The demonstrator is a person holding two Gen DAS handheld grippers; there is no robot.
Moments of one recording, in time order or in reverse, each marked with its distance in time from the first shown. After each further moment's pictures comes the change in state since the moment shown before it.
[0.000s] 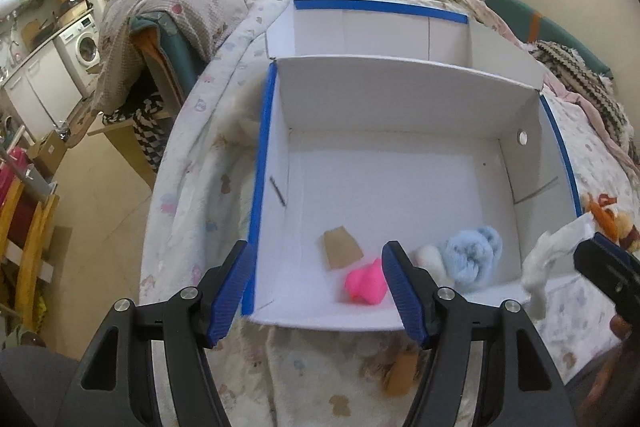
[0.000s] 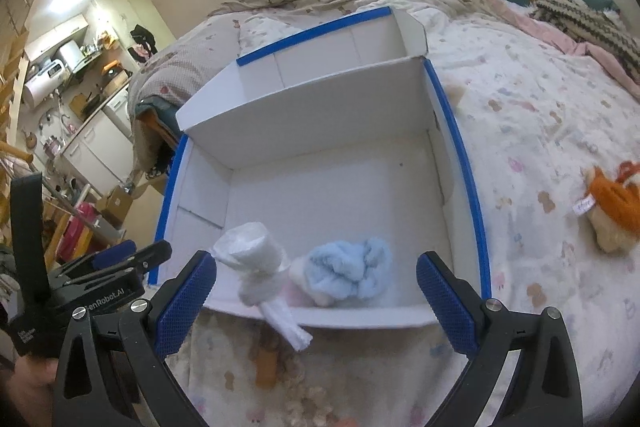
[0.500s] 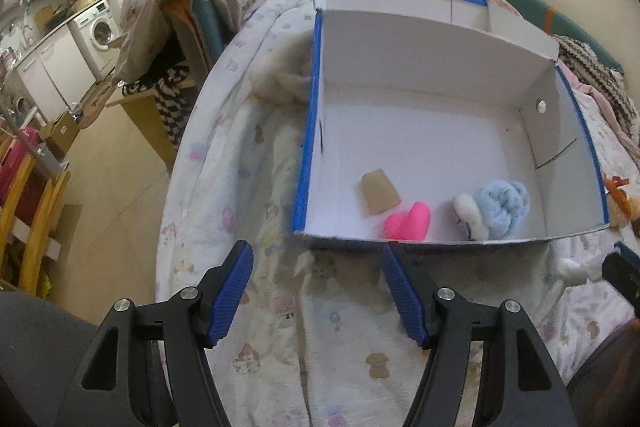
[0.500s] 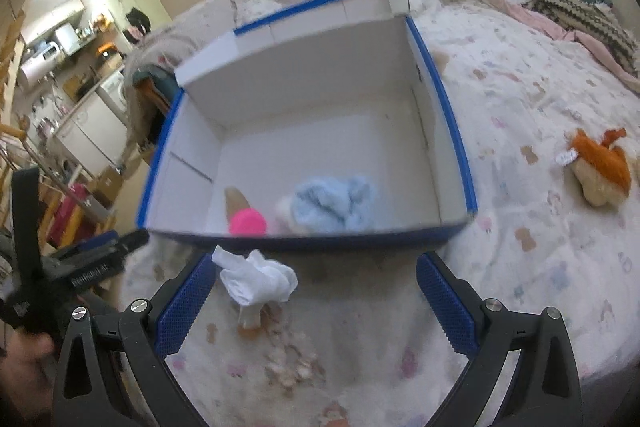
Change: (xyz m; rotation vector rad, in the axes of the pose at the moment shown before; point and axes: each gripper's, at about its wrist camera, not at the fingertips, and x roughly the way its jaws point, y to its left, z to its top) left arm 0.002 0.028 -0.053 -0.043 0.039 0.044; right arm -0.005 -0.005 -0.053 -0.030 0.060 -0.047
